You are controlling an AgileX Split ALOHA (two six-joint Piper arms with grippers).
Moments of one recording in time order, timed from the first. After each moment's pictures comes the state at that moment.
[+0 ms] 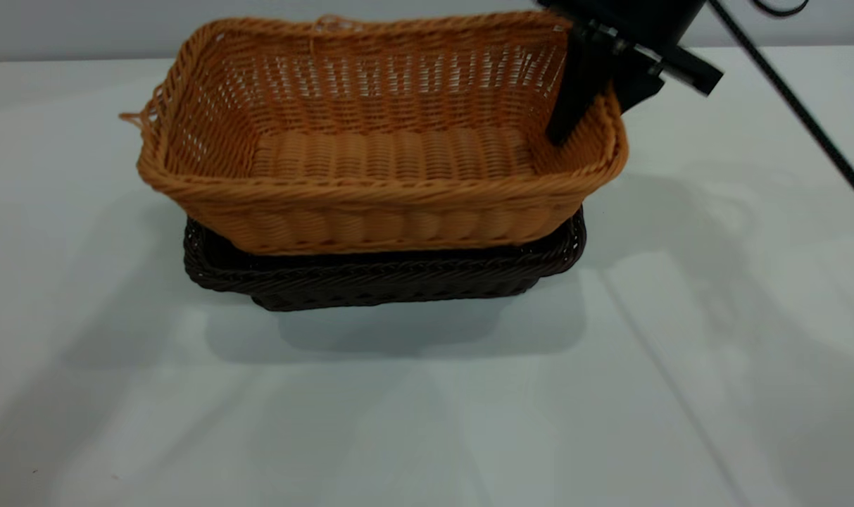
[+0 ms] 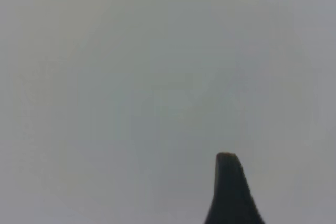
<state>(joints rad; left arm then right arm) -0.35 1.43 -1.18 0.30 -0.16 0.59 0.23 2.33 -1.68 0.65 1.16 -0.17</state>
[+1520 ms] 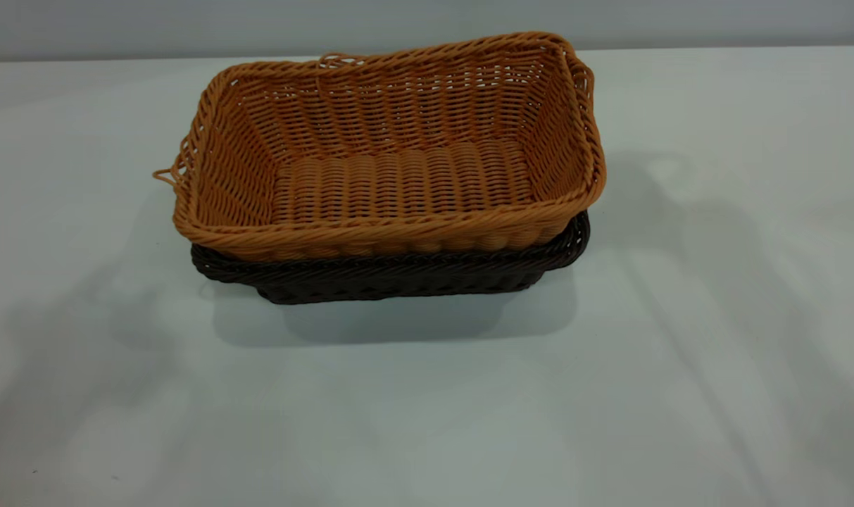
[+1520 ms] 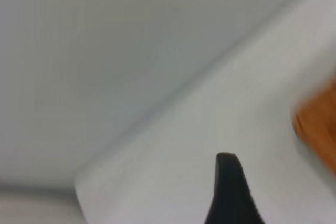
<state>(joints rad) -0.35 1.09 -1.17 0.22 0.70 0.34 0.23 1.83 -1.76 0.36 1.22 -0.08</state>
